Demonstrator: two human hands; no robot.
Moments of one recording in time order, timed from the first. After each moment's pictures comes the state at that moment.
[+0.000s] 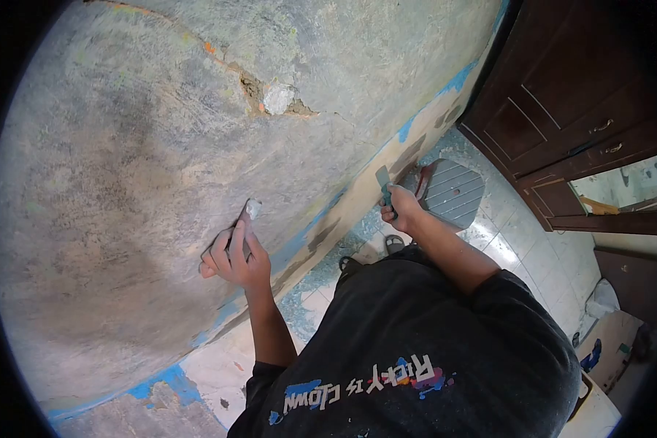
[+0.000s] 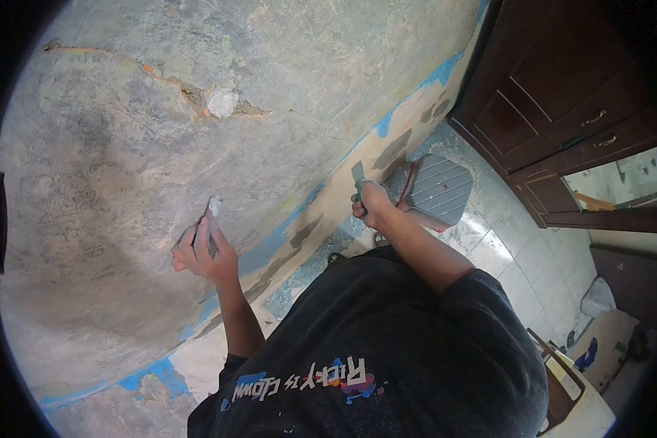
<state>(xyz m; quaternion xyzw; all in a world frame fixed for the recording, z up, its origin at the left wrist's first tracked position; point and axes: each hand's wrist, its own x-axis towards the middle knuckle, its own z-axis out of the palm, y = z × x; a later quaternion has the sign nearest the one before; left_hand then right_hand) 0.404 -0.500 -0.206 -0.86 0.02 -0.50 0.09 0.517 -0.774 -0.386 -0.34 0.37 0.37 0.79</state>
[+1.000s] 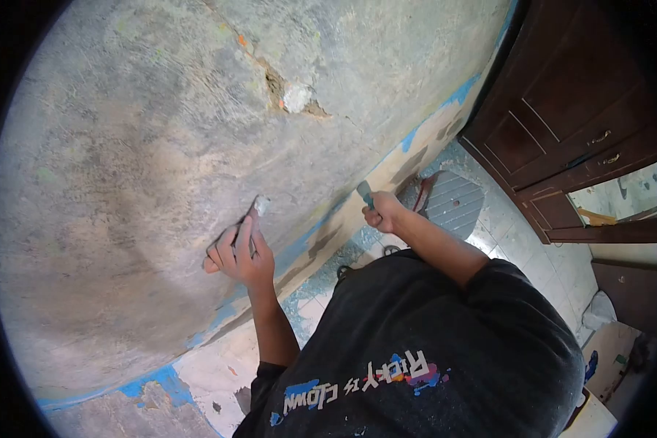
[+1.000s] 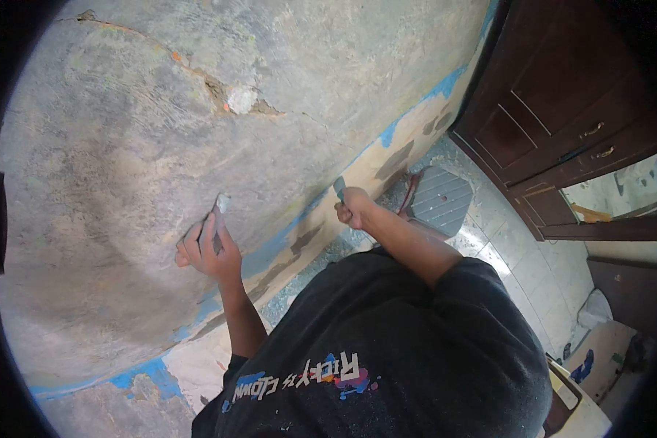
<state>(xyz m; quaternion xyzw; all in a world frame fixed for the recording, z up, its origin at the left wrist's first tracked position) 0.403 -0.498 -0.208 -0.86 0.01 -0.50 0.08 0.533 -0.737 -0.392 -0.31 0.34 0.47 0.75</state>
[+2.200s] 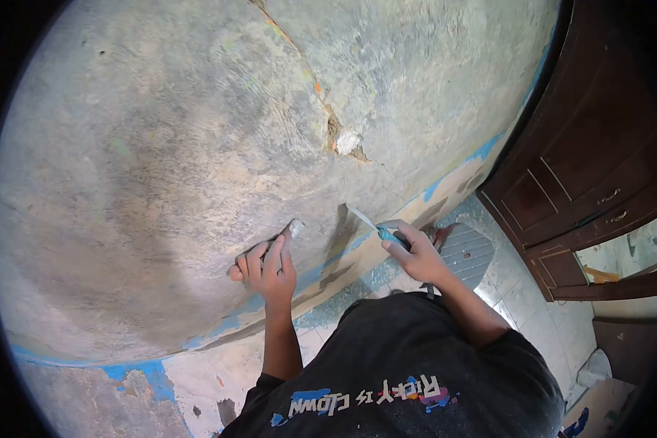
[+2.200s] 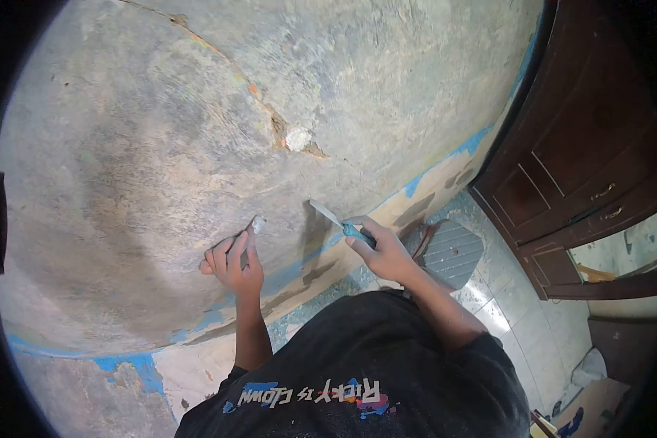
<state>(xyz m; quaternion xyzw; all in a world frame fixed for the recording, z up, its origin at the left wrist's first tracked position) 0.399 -0.506 -0.196 -0.87 -0.01 -0.48 0.06 0.497 -0.788 -0.244 -0.71 -0.22 0.16 0.65</state>
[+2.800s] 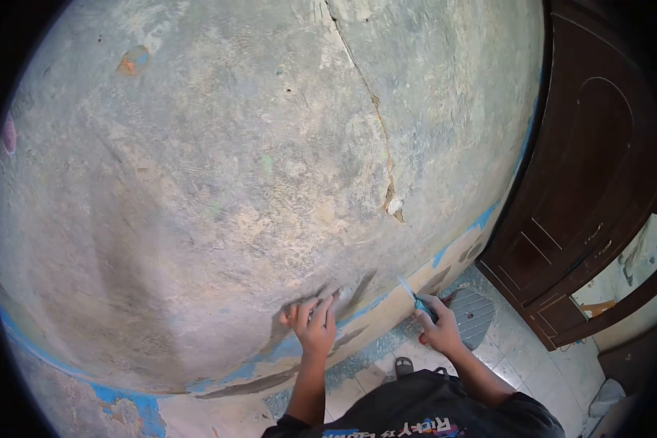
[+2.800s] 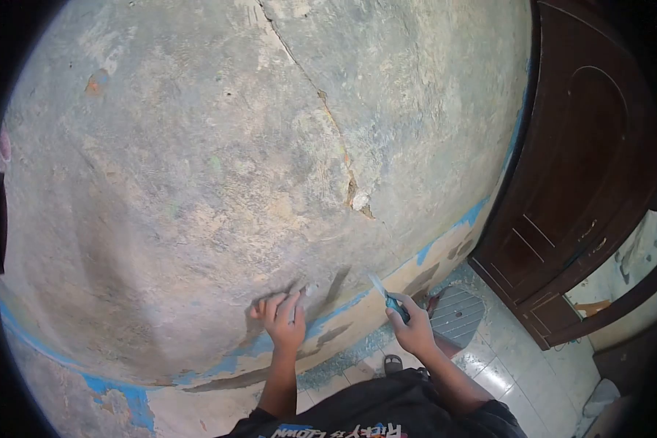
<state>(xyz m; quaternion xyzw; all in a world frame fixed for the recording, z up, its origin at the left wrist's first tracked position) 0.362 -0.502 -0.203 -0.87 0.00 -0.49 -0.08 0.408 -0.785 -0.225 -0.80 -0.09 0.04 0.59</state>
